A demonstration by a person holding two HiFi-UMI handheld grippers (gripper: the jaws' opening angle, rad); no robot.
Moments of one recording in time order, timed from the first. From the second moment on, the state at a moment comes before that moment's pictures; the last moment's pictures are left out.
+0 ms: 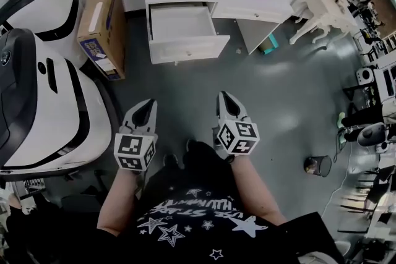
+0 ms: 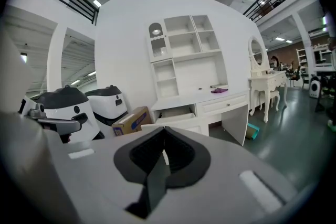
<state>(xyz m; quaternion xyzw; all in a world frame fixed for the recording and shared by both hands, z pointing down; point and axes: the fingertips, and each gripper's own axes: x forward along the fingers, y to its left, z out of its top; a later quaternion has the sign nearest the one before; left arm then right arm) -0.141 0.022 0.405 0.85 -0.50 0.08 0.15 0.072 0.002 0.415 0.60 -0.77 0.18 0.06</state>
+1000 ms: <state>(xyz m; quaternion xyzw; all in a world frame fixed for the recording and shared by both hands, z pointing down) -0.121 -0.149 0.500 0.80 -0.54 0.15 0.20 0.043 -0.194 0.566 0.53 -0.80 0.23 0.16</state>
